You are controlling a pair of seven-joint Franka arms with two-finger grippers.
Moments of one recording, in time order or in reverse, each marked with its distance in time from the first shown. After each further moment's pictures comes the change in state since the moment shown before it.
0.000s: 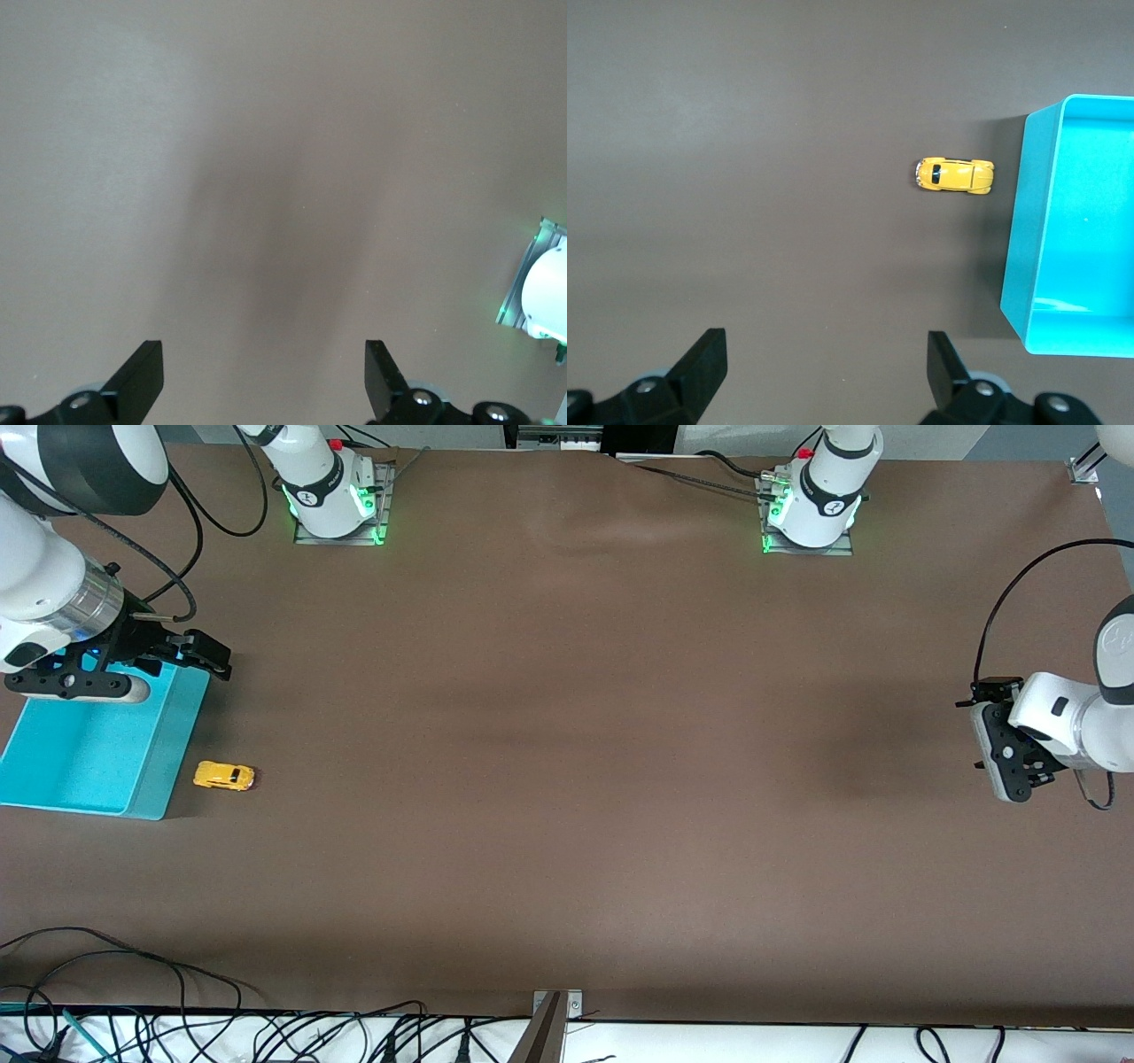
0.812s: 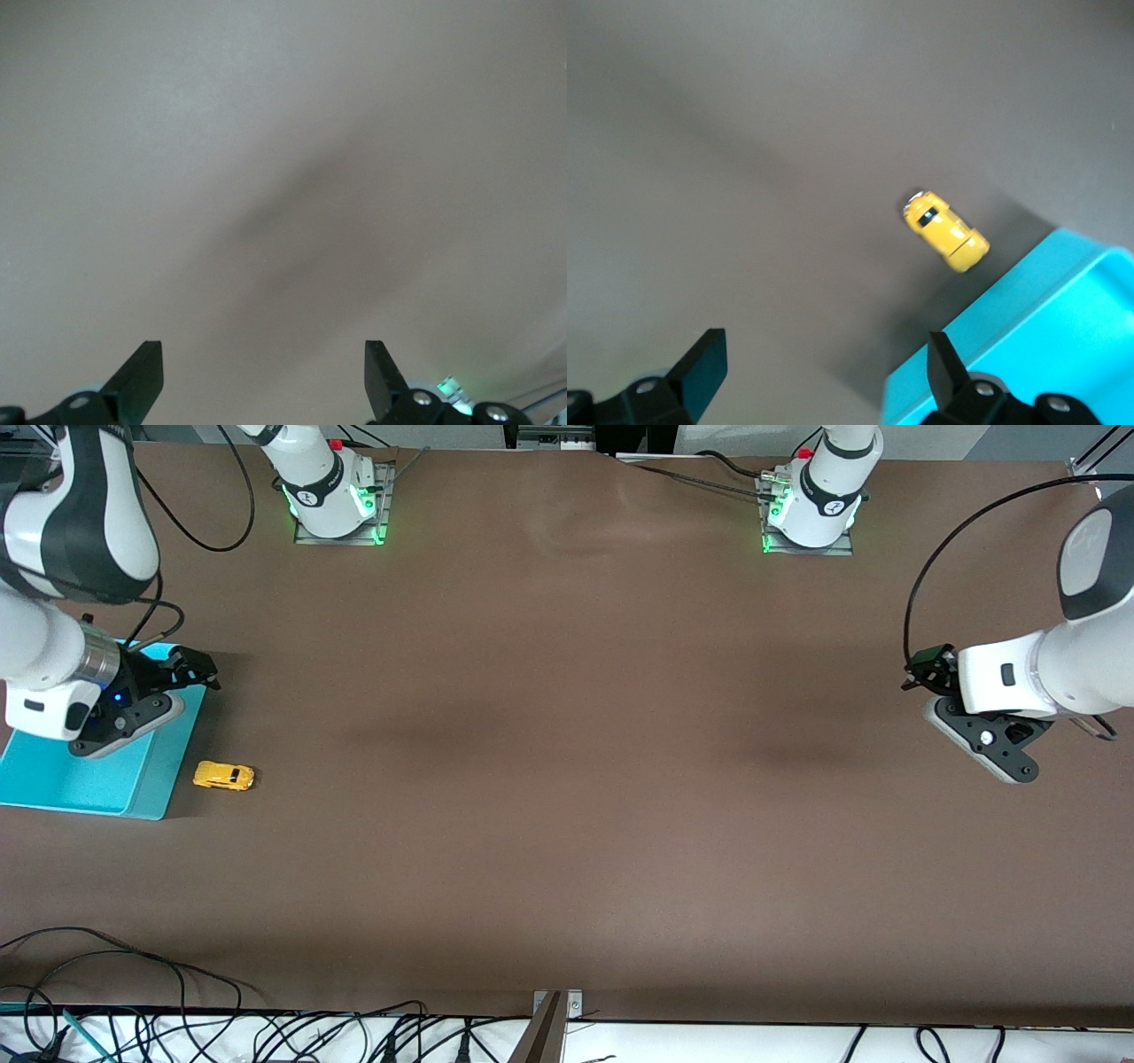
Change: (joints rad) left arm -0.015 -0.112 -0.194 0.017 -0.001 -0.064 -0.765; right arm -0.018 0.181 -0.117 -0.004 -0.003 0.096 -0.883
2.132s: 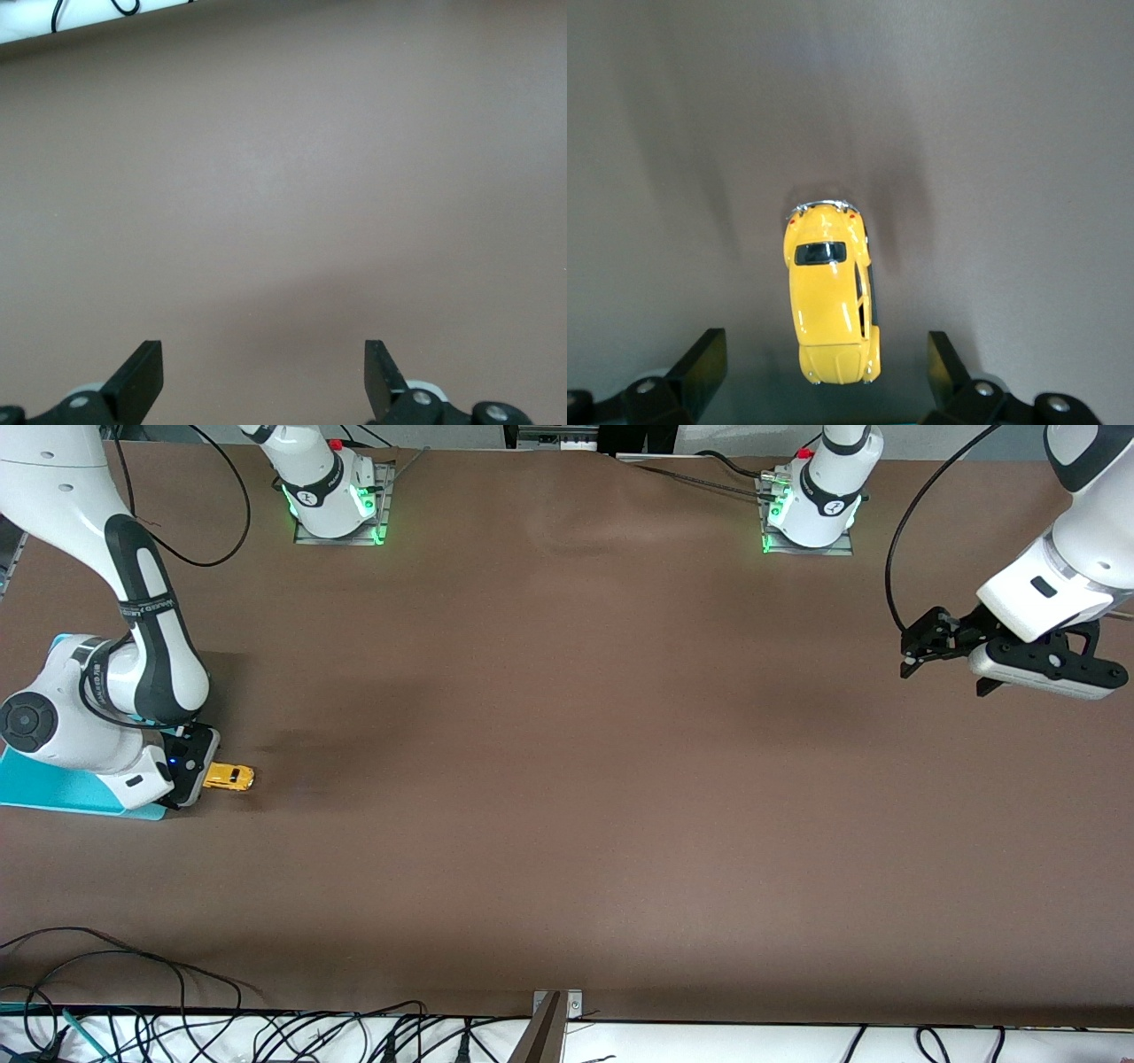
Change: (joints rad) left arm -0.431 -0.375 0.527 -0.362 -0.173 0.328 -0.306; right arm -0.069 0.346 -0.063 -0.054 0.000 0.454 -0.748
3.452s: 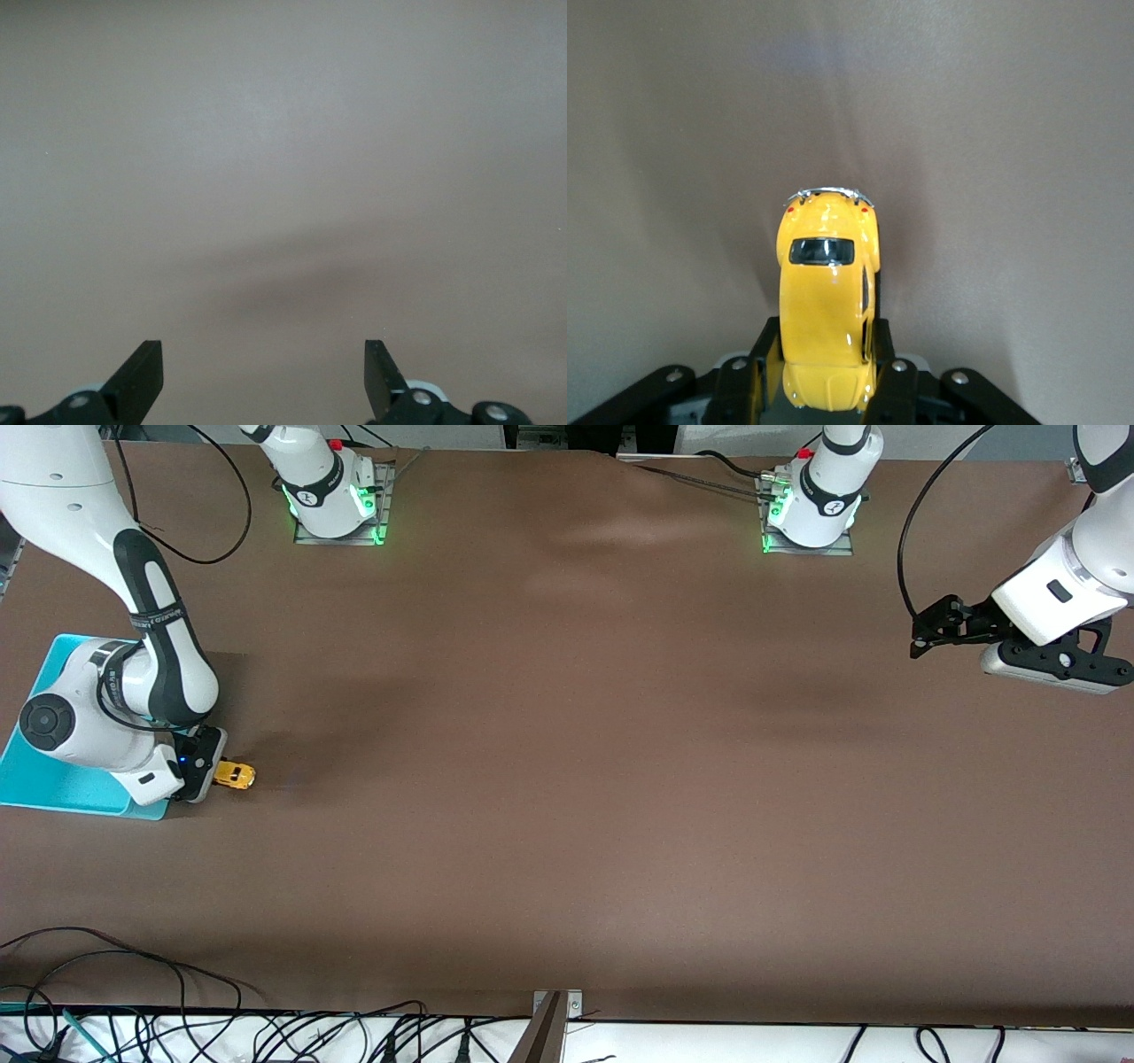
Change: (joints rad) left arm 0.019 0.043 0.001 0.082 -0.002 -0.158 -0.012; right arm -0.014 0.027 0.001 -0.037 0.018 0.070 -0.019
